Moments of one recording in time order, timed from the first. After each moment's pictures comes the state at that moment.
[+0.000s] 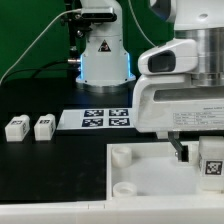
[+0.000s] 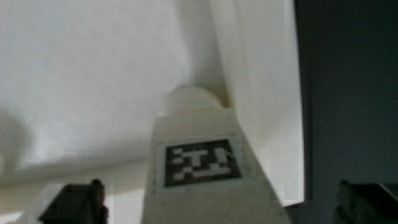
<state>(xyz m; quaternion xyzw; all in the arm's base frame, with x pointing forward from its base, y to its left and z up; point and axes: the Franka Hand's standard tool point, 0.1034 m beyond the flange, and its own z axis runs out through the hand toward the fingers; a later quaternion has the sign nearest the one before) 0.630 0.123 0.068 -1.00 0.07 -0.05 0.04</state>
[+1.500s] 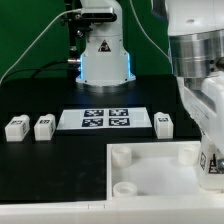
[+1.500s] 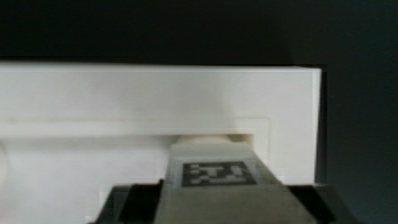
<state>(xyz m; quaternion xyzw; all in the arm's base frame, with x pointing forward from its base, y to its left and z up) 0.629 0.129 0.066 -0.63 0.77 0.03 0.09</state>
